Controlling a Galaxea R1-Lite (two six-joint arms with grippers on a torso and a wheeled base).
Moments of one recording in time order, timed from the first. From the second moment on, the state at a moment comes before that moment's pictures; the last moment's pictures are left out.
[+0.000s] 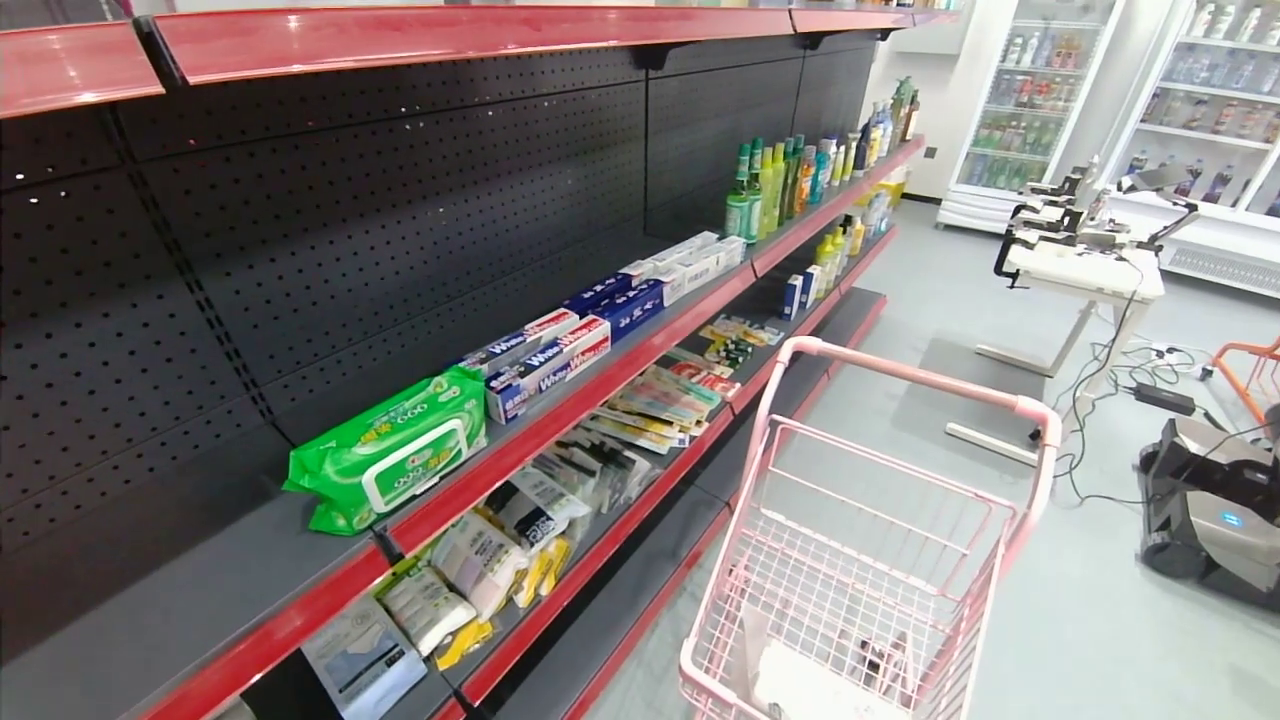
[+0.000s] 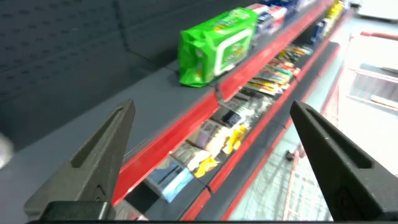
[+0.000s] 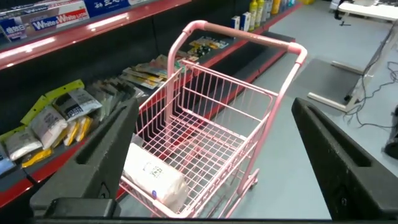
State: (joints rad) left arm 0.00 0.00 0.00 0.00 -0.01 0.01; right arm 0.00 0.00 0.00 0.00 0.01 -0.01
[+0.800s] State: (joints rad) left arm 0.00 0.00 0.00 0.00 -0.01 0.00; right arm 0.00 0.00 0.00 0.00 0.01 -0.01
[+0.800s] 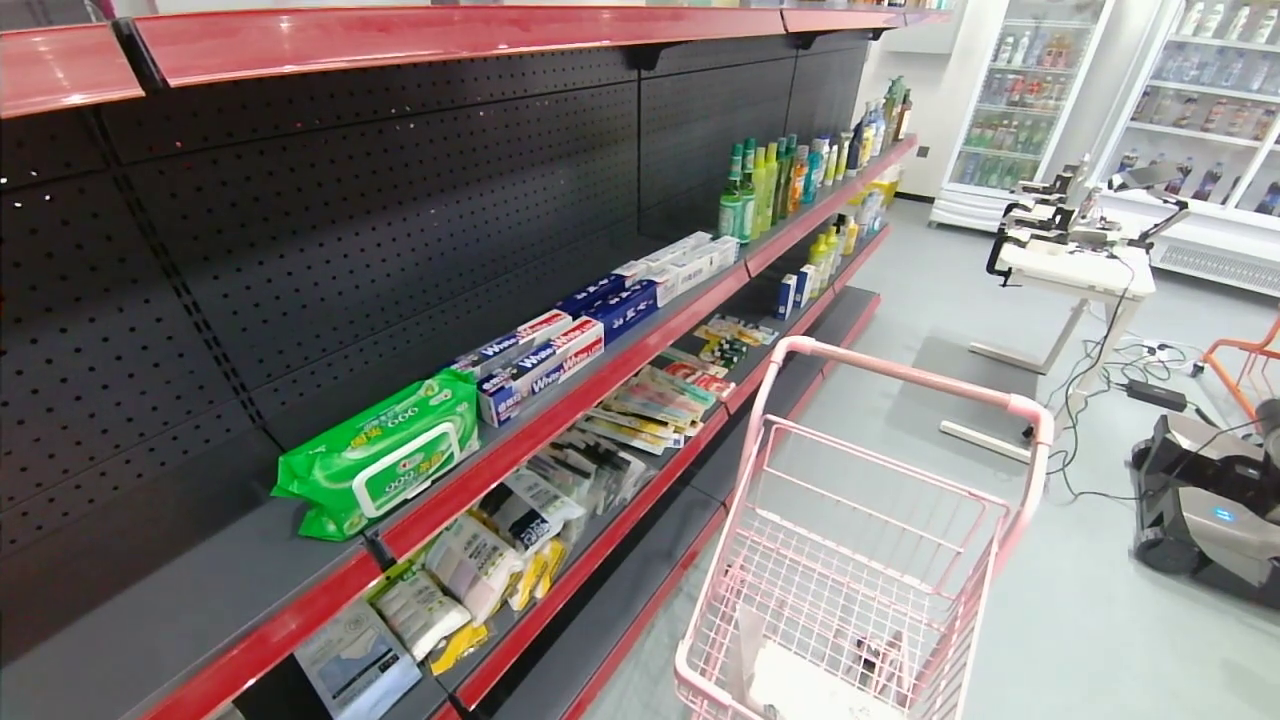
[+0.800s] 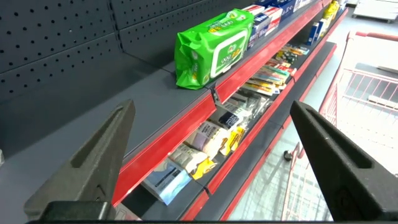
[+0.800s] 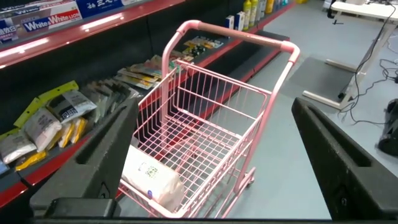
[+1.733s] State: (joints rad) left arm 0.00 0.00 0.00 0.00 -0.01 0.00; right arm 0.00 0.00 0.00 0.00 0.01 -0.01
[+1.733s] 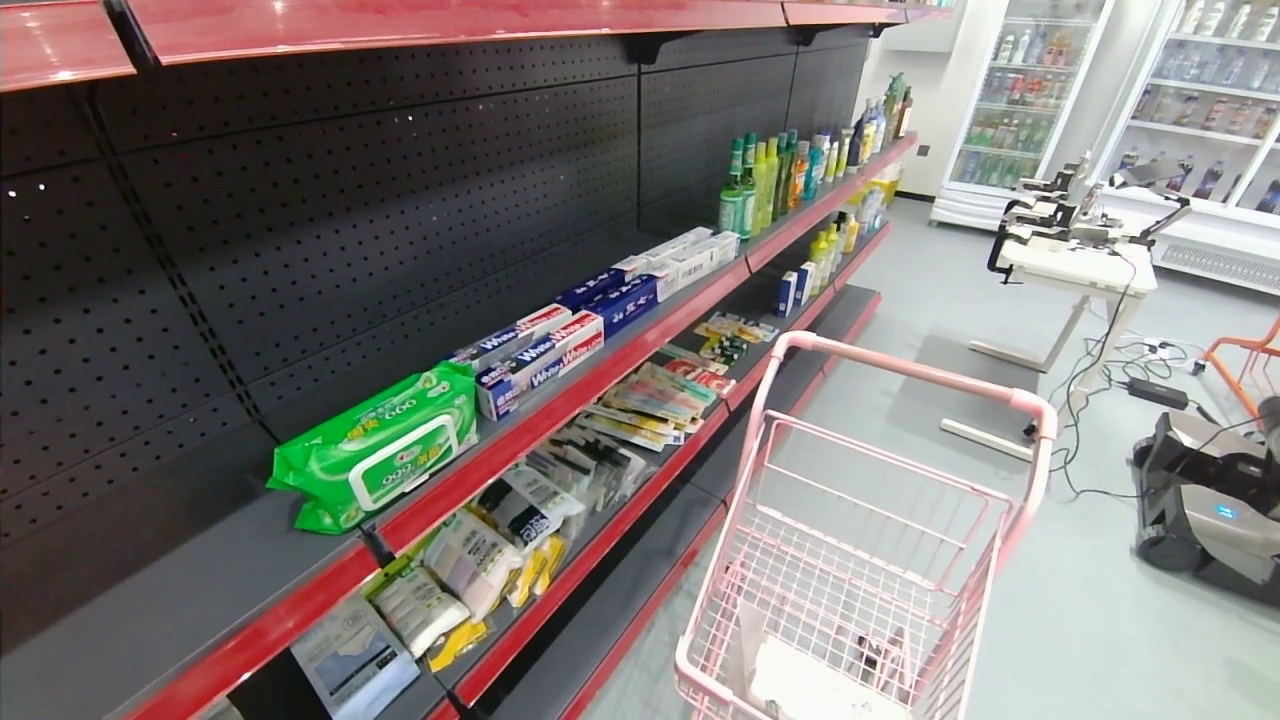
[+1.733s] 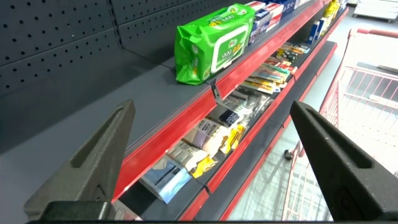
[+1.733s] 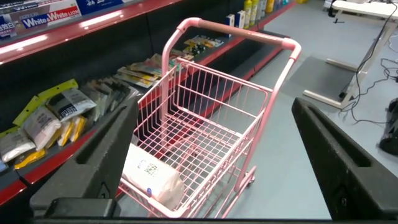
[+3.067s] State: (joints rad) left arm 0.00 0.00 0.00 0.00 -0.01 0.00; right arm 0.00 0.00 0.00 0.00 0.01 -0.01
